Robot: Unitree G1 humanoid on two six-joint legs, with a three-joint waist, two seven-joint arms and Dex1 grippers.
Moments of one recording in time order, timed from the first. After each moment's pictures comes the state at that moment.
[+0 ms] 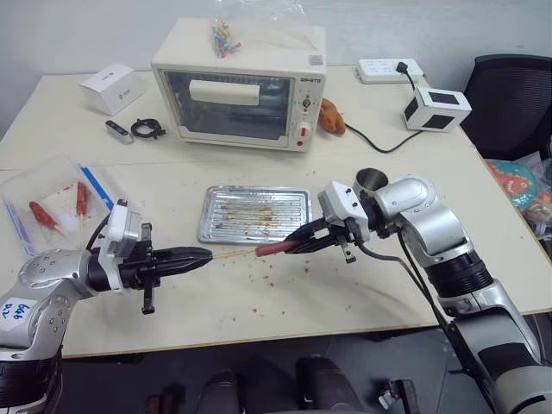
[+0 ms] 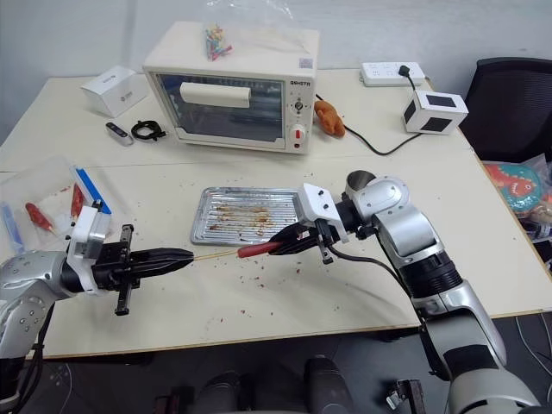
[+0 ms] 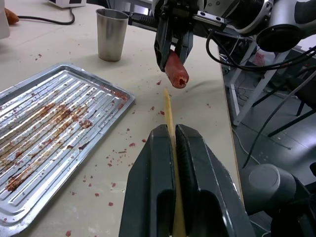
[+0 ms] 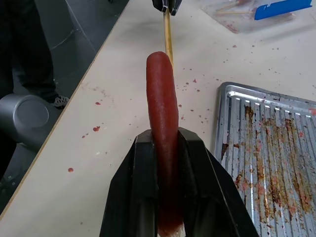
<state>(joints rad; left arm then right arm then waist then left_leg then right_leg) -0.11 0.83 0.26 -0.26 -0.74 0.46 -1.15 -0.81 -0.53 0.30 0.13 0.29 0.22 1.49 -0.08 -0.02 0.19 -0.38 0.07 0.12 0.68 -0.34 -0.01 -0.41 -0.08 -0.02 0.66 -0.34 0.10</state>
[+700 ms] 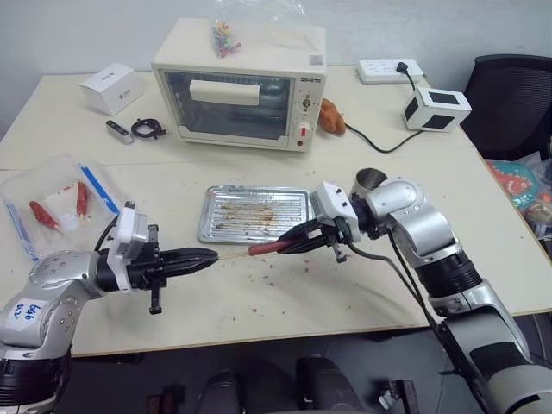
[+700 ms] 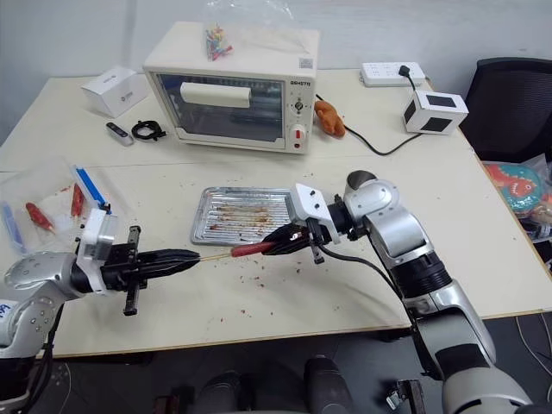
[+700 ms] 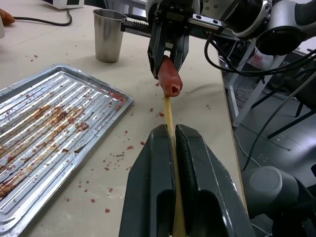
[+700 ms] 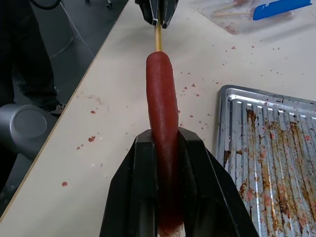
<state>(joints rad) -0.13 0.78 0.22 -0.25 -0.71 0.44 -1.15 -0.83 -0.48 0.31 0.15 0.27 0.27 1.47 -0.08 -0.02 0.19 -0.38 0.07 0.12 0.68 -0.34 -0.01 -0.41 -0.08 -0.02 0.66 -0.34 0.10</state>
